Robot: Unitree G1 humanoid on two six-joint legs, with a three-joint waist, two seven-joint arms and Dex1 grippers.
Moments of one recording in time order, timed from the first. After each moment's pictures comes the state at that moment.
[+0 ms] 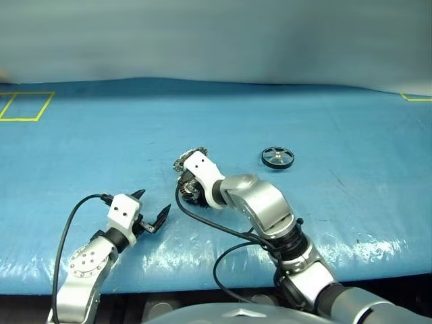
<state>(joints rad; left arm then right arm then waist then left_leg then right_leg) 0.33 0.40 0.04 -0.39 -0.18 0.19 -0.46 -0.55 0.07 0.42 -0.32 -0.03 1.52 0.50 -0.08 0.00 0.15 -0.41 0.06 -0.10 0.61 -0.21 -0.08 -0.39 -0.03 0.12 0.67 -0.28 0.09</state>
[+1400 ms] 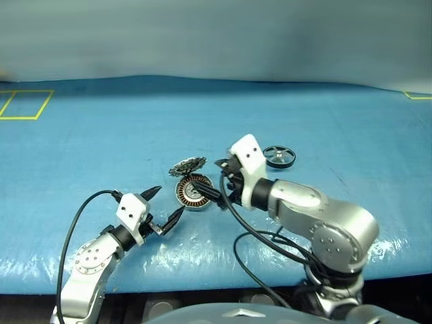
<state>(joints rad) 0.29 0.41 -0.01 -0.35 -0.25 0.09 -0.62 -0.27 -0.22 0.11 -0.83 0.48 1.32 0.22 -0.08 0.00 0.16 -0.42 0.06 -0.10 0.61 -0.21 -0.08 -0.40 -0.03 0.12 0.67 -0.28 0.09</state>
